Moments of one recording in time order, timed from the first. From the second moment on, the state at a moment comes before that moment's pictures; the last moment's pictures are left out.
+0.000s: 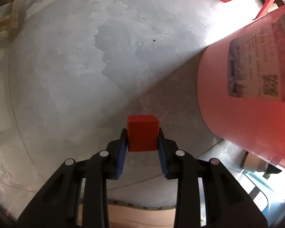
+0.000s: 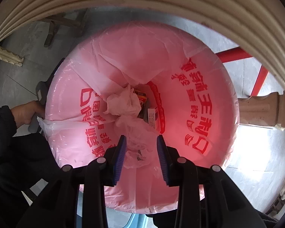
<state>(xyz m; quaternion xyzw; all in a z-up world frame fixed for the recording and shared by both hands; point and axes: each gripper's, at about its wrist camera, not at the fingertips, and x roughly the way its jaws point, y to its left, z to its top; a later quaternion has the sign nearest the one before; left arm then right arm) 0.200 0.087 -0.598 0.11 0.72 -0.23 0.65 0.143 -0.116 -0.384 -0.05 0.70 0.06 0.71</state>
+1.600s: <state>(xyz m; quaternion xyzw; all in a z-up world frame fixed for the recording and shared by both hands) 0.102 -0.037 -0.283 0.15 0.54 -0.34 0.76 0.096 -0.199 -0.231 0.05 0.53 0.03 0.85</state>
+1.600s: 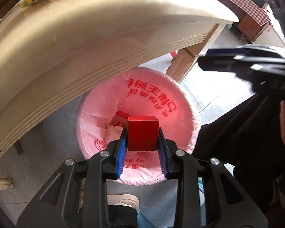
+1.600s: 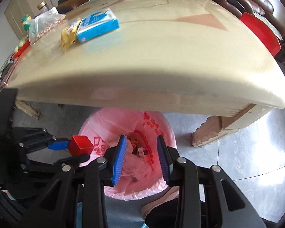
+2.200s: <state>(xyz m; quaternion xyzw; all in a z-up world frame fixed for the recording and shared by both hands) 0.124 -0.031 -0.298 0.16 0.57 -0.30 0.75 0.101 -0.198 -0.246 0.05 0.54 0.03 0.84</state>
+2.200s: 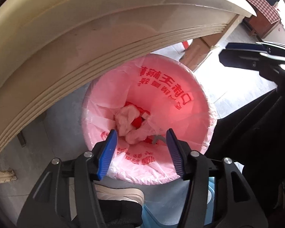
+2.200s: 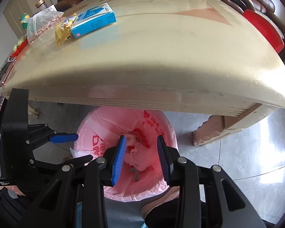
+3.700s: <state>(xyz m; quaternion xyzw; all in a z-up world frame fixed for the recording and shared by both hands) 0.232 0.005 -0.086 0.00 0.59 -0.05 0.81 0.226 -0.204 -0.042 0.06 0.51 0.20 0.83</state>
